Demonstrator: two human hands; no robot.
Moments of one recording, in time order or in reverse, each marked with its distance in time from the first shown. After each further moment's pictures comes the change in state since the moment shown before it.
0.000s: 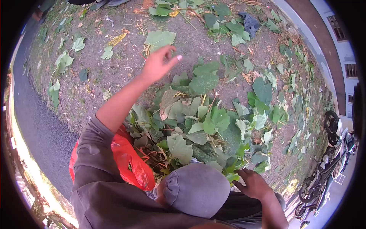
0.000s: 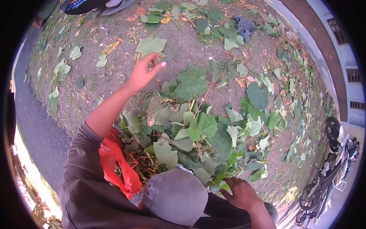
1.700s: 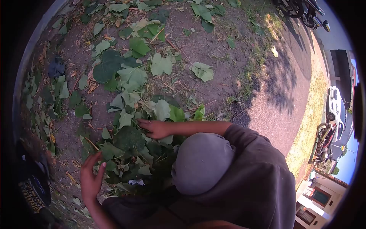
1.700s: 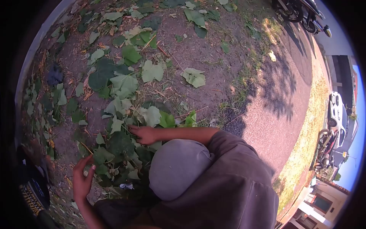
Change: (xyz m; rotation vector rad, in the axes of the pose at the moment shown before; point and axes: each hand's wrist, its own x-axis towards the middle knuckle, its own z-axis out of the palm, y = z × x) left_hand -0.074 0.358 0.114 0.405 -0.954 0.291; right_hand 0.124 0.177 0.180 0.894 0.682 -0.108
